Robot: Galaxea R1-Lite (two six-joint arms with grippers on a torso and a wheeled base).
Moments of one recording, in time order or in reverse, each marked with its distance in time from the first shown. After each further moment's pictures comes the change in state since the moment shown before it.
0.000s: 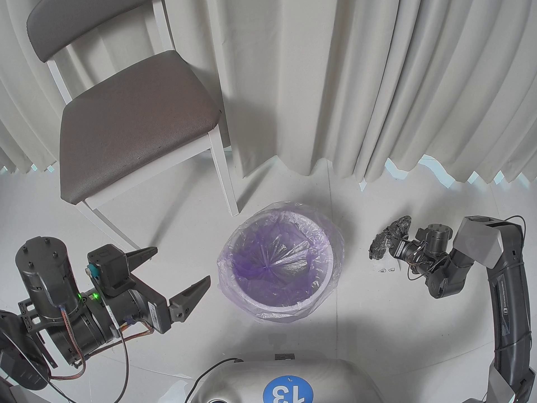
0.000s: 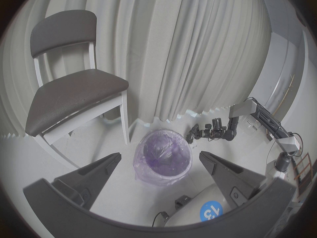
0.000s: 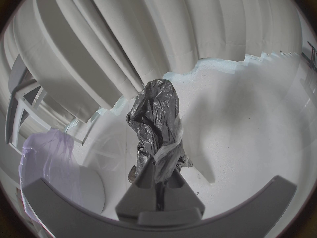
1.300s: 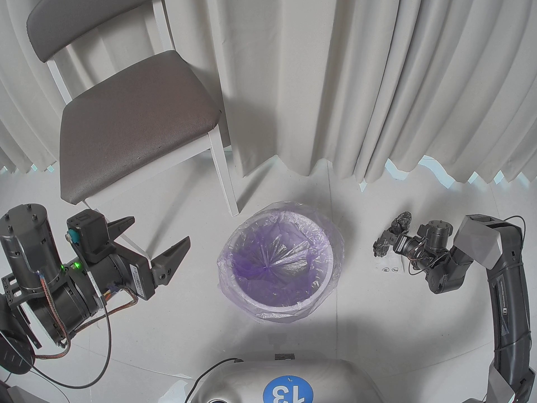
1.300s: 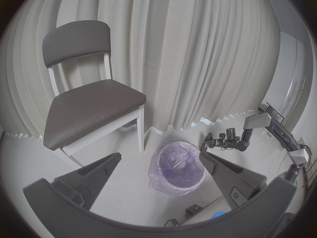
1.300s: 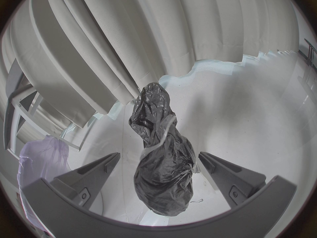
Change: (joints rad) left arm 0.042 -0.085 -0.142 0.204 0.100 0.004; right arm -0.017 0.042 -0.109 0.051 -0.015 0.040
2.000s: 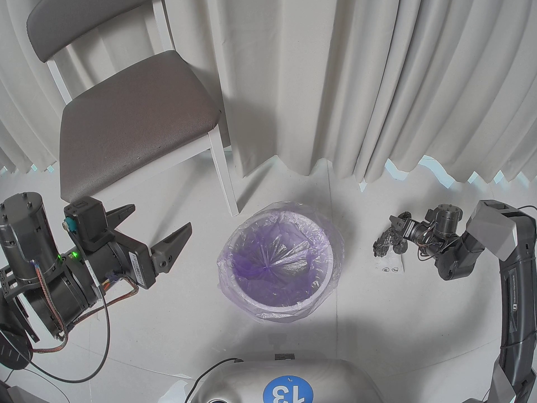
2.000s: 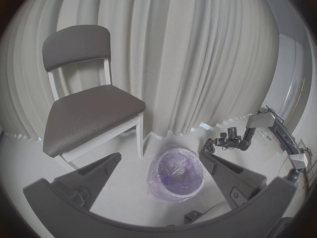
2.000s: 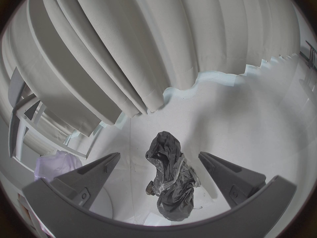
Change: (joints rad) left arm -0.006 -0.001 -0.044 -0.001 0.002 0.000; right arm -0.013 -0.095 0.008 0.049 0.027 0.007
